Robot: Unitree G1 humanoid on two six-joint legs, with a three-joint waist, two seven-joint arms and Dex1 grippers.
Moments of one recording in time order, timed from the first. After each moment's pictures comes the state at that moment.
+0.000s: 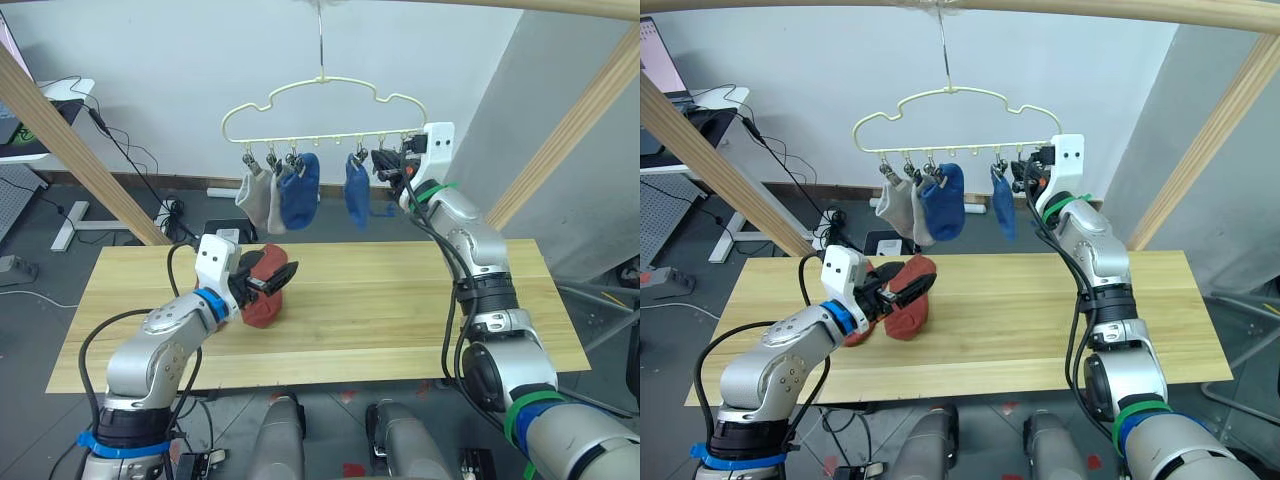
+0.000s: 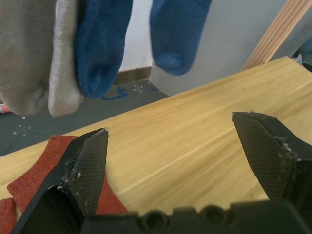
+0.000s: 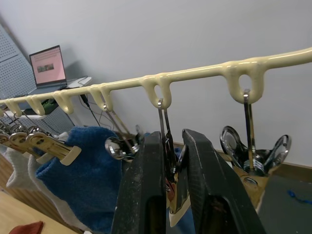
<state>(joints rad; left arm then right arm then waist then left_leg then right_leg) -0.19 0.45 0.12 -0.22 -0.56 0.62 -0.48 -0.91 -0.12 -0.11 0.42 0.32 0.37 0.36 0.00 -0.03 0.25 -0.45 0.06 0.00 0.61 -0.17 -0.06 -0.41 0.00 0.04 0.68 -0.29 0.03</state>
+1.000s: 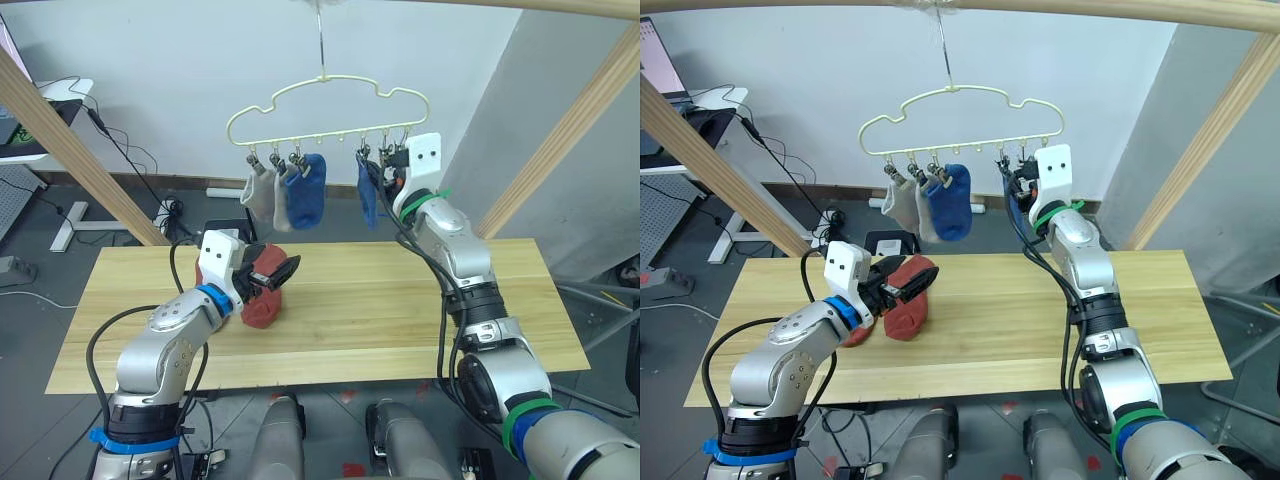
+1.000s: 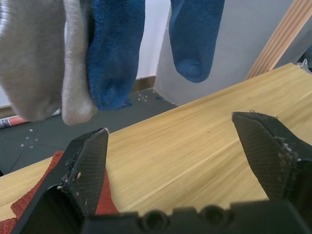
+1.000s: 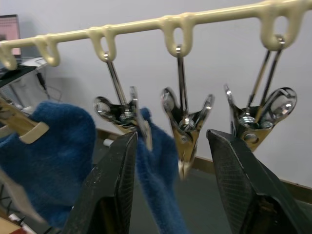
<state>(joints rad) -0.21 0.42 0.12 -0.21 -0.51 0.60 -0.49 -0.85 -0.06 -0.03 0.41 0.12 0.25 0.18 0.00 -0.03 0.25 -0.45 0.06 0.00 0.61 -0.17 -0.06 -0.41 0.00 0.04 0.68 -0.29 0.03</state>
